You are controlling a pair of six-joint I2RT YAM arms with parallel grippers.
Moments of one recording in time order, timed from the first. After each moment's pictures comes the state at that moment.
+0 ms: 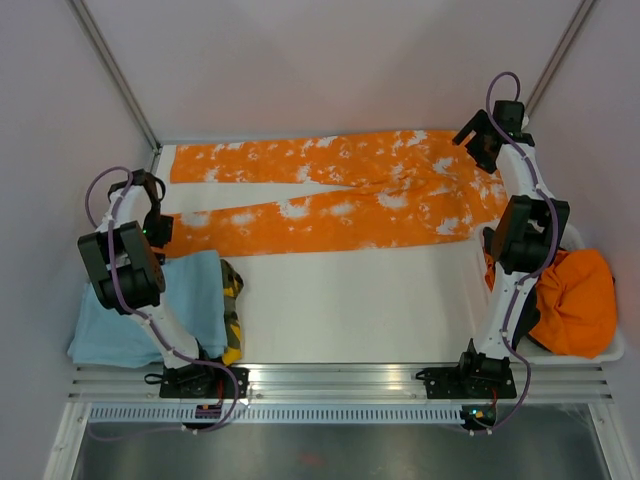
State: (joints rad) left arm 0.34 1.87 1.42 -1.04 -0.38 -1.23; right arm -0.17 2.20 1.97 -0.50 -0.02 0.59
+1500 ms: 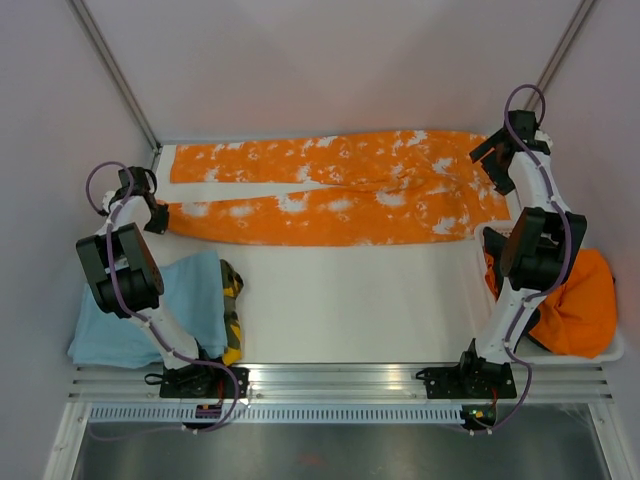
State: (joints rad) left arm 0.37 1.85 1.27 -0.50 -0.23 -1.01; right arm -0.21 2.01 1.77 -0.66 0.19 0.76
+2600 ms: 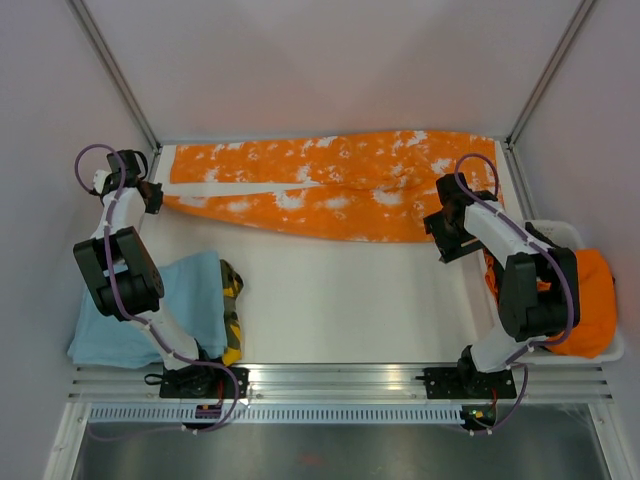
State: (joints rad) left arm 0.37 1.81 1.39 -0.44 -0.15 -0.99; right arm 0.13 1.64 1.19 -0.82 0.24 1.33
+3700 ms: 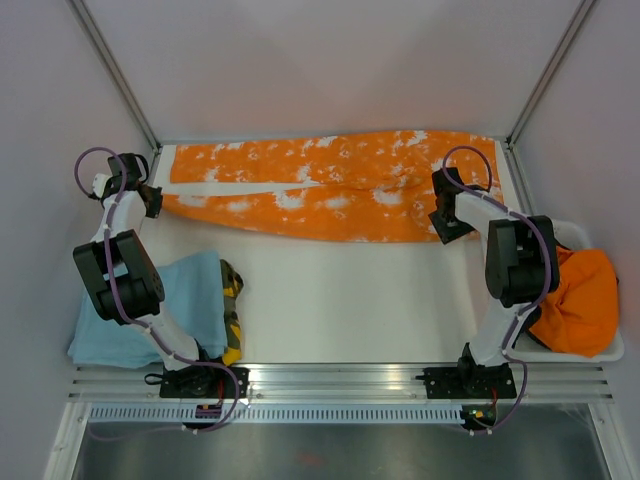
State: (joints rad) left arm 0.37 1.78 1.35 -0.44 -0.18 -0.99; right arm 0.08 1.87 1.23 -0.63 0.42 1.28
